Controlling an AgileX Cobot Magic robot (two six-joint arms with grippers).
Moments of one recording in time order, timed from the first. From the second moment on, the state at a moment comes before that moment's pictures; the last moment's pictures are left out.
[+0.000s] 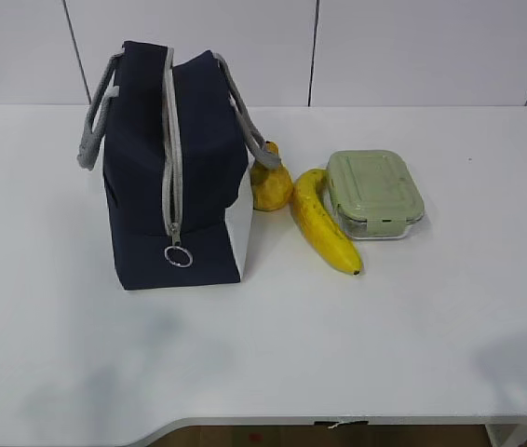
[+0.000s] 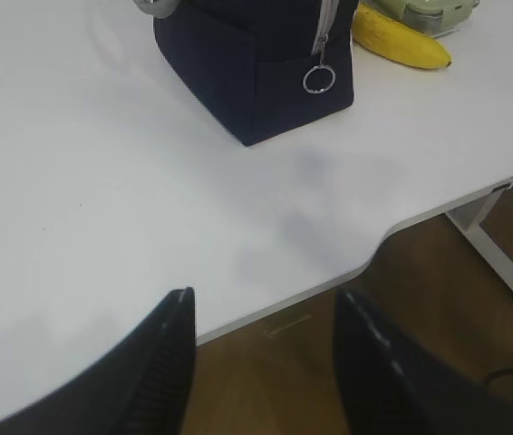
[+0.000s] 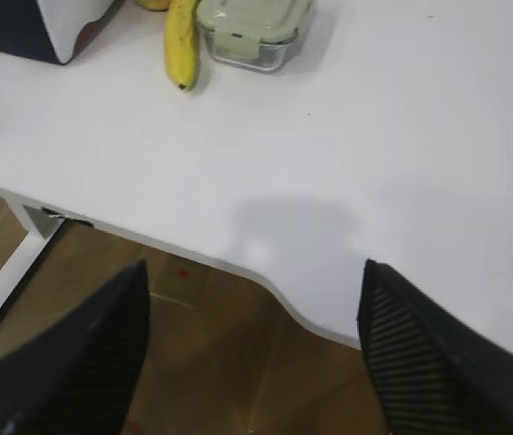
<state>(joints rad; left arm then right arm) -0.19 0.02 -0.53 -0.24 1.11 0.18 0.16 0.02 -0.50 0.03 1.10 -0.14</state>
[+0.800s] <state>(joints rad) -0.19 0.22 -0.55 -0.28 1.00 0.18 0.16 0.48 -0.58 -0.10 0.94 0.05</state>
